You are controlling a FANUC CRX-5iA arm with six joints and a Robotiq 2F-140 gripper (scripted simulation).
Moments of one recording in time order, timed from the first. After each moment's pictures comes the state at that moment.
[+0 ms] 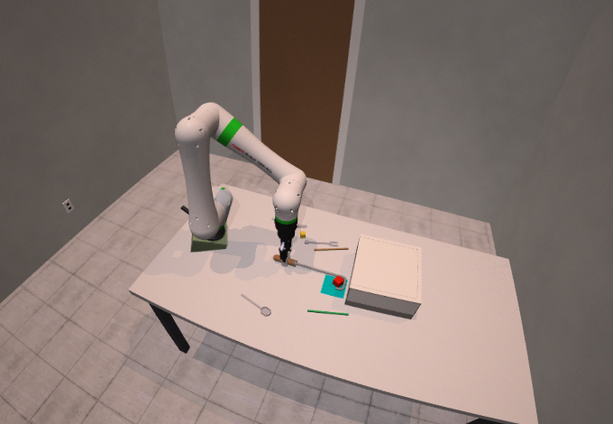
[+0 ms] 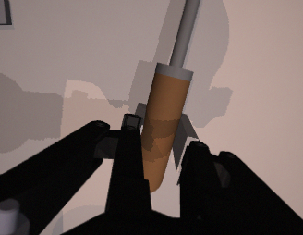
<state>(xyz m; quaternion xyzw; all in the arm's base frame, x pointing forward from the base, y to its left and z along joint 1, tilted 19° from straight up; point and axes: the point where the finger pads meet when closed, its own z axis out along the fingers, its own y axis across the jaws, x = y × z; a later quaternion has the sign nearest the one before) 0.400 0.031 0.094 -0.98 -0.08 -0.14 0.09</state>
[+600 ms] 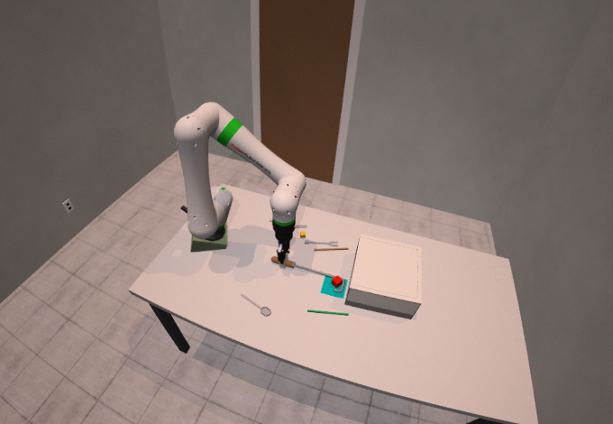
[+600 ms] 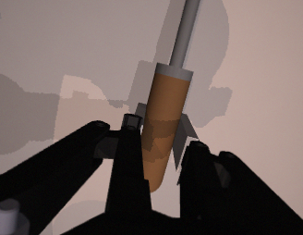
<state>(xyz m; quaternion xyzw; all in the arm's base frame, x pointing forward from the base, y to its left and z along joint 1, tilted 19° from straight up) 0.397 0.018 0.091 -0.98 -0.08 -0.14 0.09</state>
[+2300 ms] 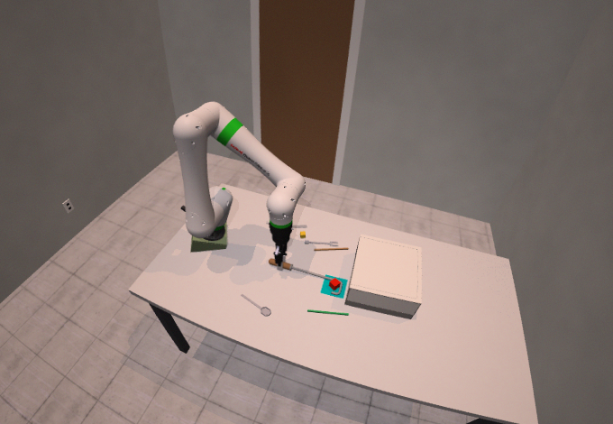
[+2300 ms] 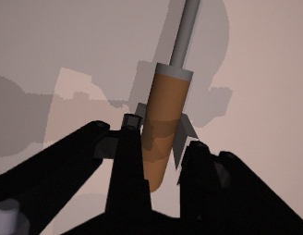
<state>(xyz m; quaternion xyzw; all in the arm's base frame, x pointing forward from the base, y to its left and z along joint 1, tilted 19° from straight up) 0.393 0.001 0.086 -0.98 -0.08 -0.14 0.09</state>
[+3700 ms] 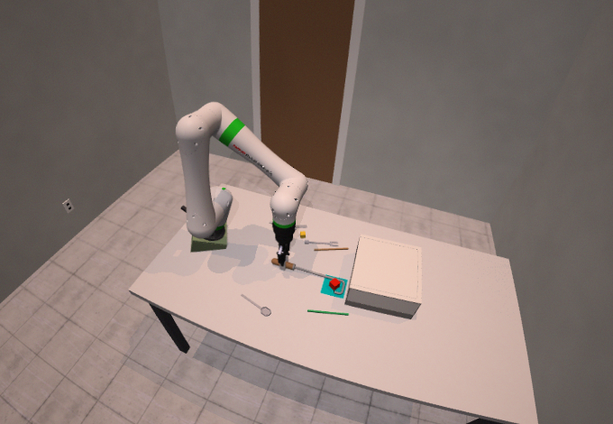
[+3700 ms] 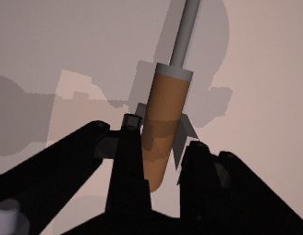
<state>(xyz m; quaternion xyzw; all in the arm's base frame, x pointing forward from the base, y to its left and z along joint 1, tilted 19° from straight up) 0.403 0.008 0.091 -0.98 -0.08 -0.14 0.09</state>
